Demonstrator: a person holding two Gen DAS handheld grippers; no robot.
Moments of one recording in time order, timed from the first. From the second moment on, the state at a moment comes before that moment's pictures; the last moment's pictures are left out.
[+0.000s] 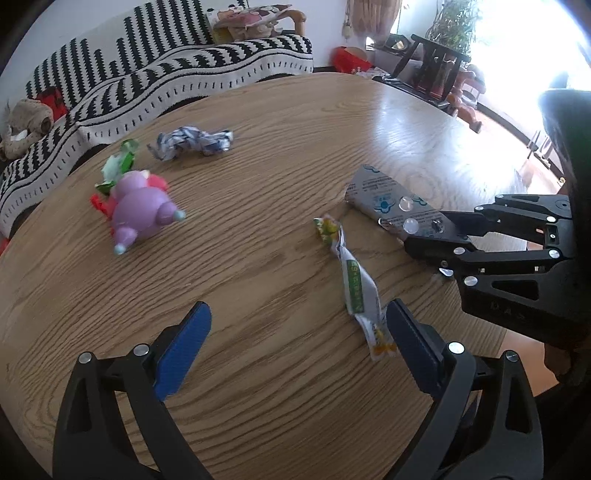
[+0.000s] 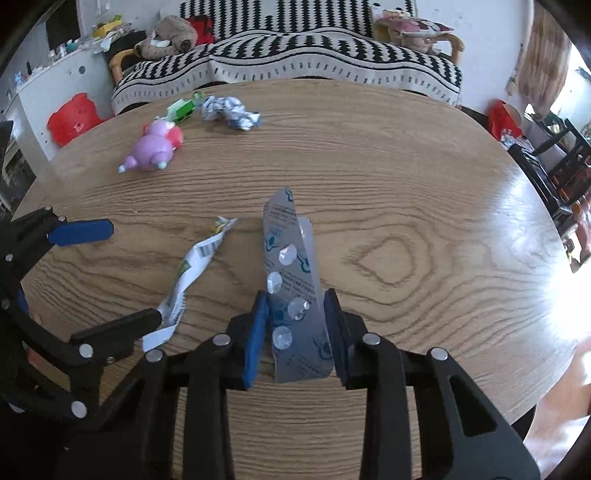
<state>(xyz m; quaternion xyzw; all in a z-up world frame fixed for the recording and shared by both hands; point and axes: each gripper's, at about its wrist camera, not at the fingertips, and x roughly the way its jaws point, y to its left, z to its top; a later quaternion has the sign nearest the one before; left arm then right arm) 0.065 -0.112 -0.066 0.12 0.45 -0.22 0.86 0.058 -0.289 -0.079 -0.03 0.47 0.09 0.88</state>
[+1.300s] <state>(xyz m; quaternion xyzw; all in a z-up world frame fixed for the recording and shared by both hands) -0.005 -0.390 -0.038 0.13 0.40 -0.37 0.83 -0.095 -0.617 -0.045 0.18 0.40 -0.17 0.88</state>
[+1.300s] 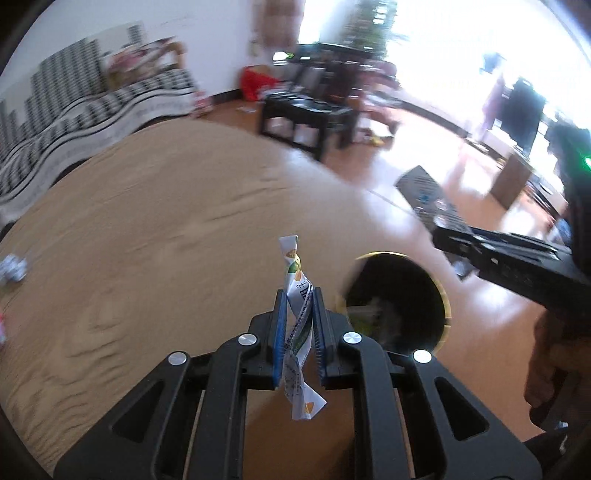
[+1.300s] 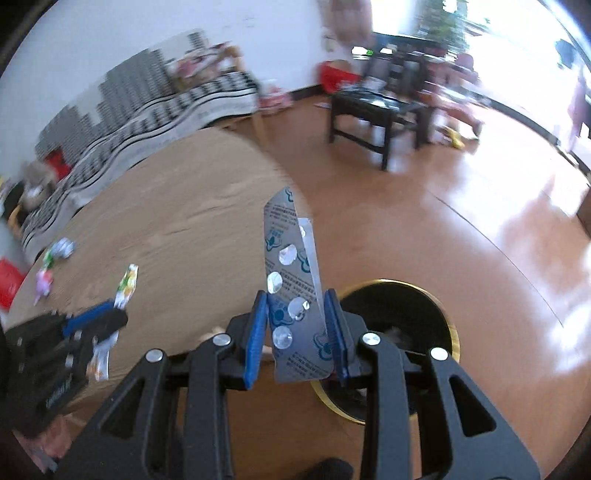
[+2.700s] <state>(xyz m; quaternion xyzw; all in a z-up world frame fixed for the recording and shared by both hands) -0.035 -0.538 -0.125 0.12 0.46 -0.46 0.75 -0.146 -0.714 -0.097 0.29 0.43 -0.24 0.82</state>
